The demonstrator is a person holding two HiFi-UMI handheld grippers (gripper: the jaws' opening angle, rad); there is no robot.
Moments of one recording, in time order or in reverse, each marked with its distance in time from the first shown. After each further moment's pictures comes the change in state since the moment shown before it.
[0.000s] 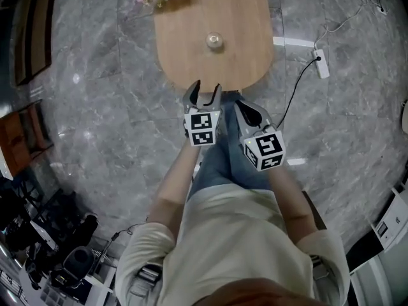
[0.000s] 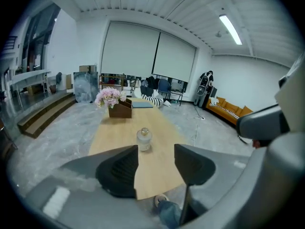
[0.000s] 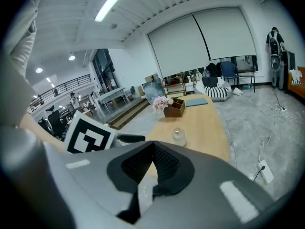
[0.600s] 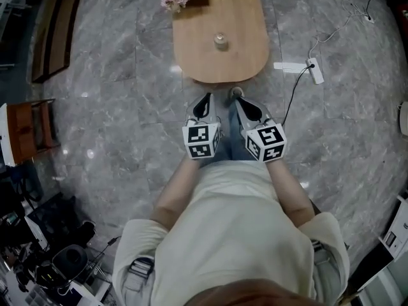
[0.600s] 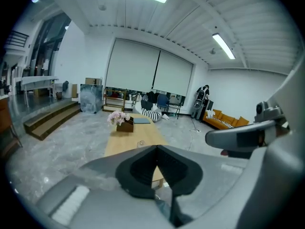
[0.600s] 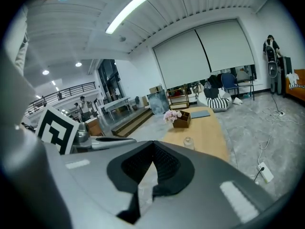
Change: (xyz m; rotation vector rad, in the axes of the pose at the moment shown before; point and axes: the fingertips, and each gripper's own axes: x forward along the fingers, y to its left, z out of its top) left arm -0.182 -0.035 0.032 -0.029 -0.163 -0.007; right arm -0.094 0.090 0.019 -0.015 -0.128 0.020
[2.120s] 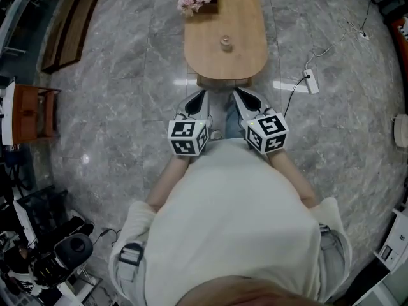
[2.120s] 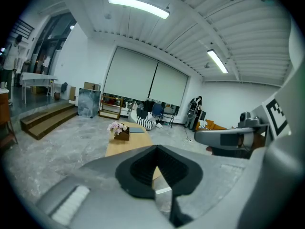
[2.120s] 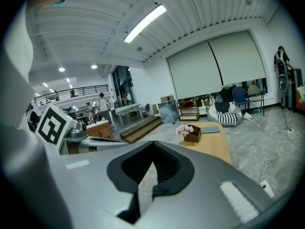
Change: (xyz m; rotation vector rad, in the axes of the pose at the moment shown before) left arm -0.122 -0.017 0.045 -0.040 -0.091 -0.079; right arm -0.069 0.079 0.054 -0.116 -0.098 0.090
